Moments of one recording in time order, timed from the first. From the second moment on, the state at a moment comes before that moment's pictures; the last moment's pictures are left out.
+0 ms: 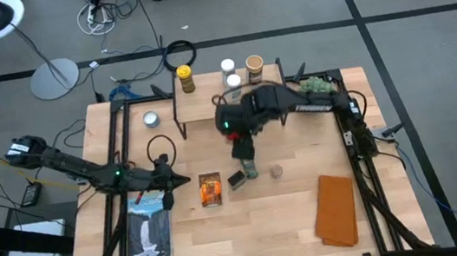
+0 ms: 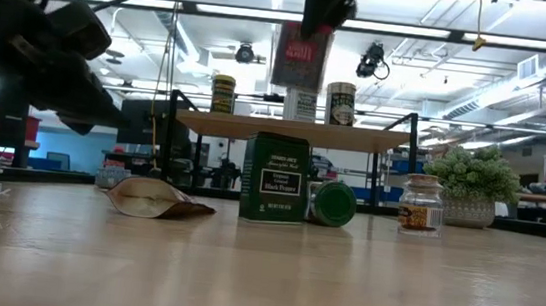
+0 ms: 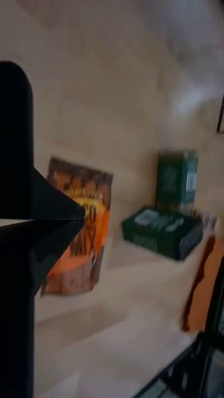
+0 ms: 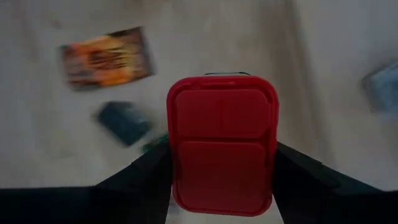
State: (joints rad) left arm -0.30 0.89 0.10 0.38 -0.31 -0.34; right arm -0.02 2.05 2.31 -1.49 0.16 0.21
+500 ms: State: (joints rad) left arm -0.13 0.89 0.10 0.45 -0.08 -0.34; right arm -0.27 2.05 2.31 -1.19 0.16 -0.36
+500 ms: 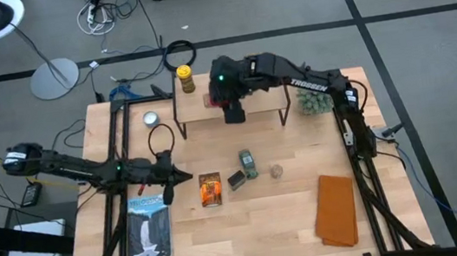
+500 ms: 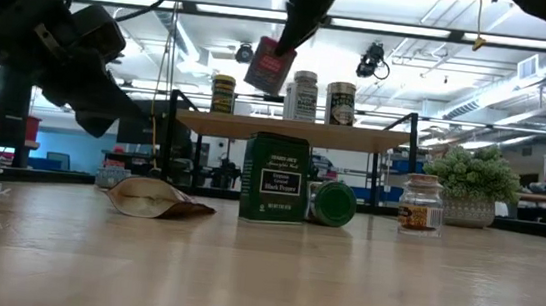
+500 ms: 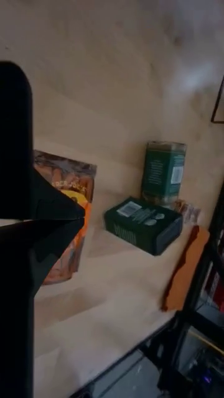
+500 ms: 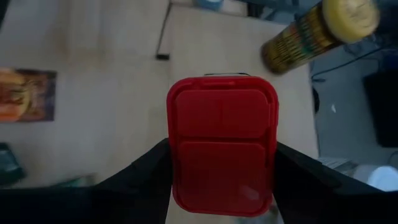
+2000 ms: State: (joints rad) left arm 0.05 0.88 0.10 0.50 -0.01 -0.45; right arm -0.35 2.11 2.25 -0.94 -0.03 -0.44
